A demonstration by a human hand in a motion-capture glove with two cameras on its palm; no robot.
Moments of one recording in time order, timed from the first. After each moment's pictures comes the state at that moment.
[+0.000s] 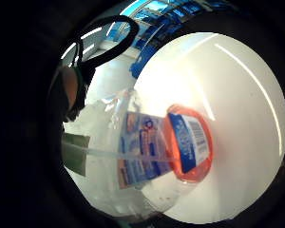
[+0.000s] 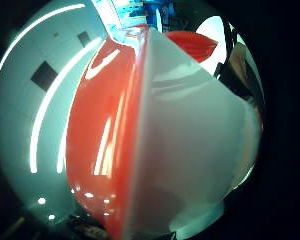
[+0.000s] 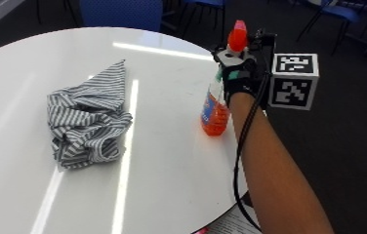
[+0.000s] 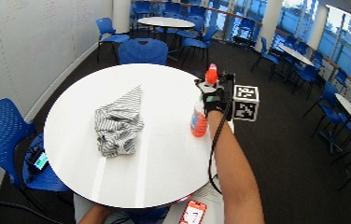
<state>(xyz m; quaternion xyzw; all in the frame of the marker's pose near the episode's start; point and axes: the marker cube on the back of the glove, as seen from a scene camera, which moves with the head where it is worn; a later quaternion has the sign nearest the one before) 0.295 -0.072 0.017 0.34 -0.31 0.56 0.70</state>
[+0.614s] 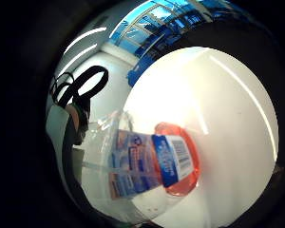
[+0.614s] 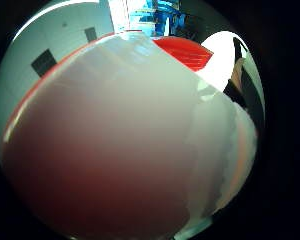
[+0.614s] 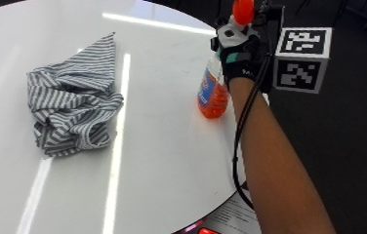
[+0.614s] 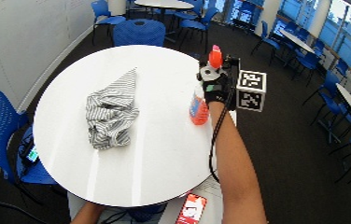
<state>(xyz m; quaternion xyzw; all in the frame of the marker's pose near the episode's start) 0.278 -0.094 -0.030 0.39 -0.24 0.51 0.73</state>
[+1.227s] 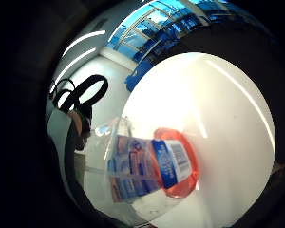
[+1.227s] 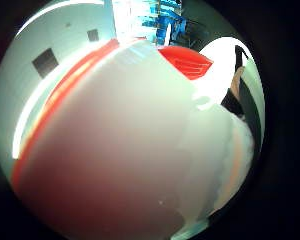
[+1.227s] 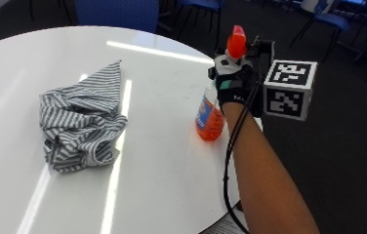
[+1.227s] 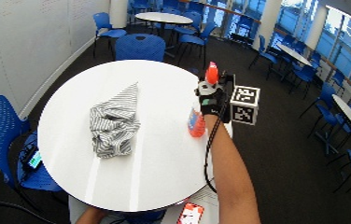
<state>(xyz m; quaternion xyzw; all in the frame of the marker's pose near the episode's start) 0.291 -0.067 0.028 0.38 -0.23 0.56 0.70</state>
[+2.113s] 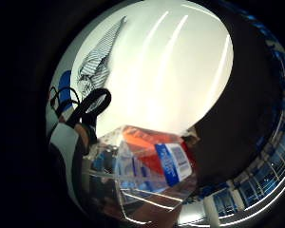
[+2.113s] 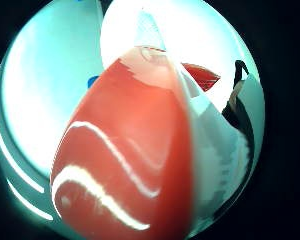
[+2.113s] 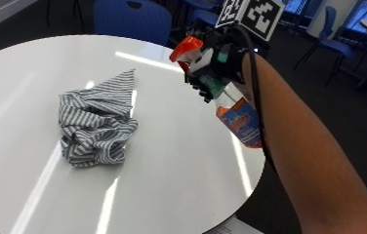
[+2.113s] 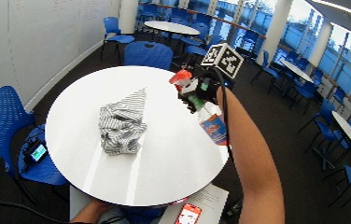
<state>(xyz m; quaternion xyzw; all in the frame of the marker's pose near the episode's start) 0.257 -0.115 -0.008 -0.22 -0.22 0.48 0.82</state>
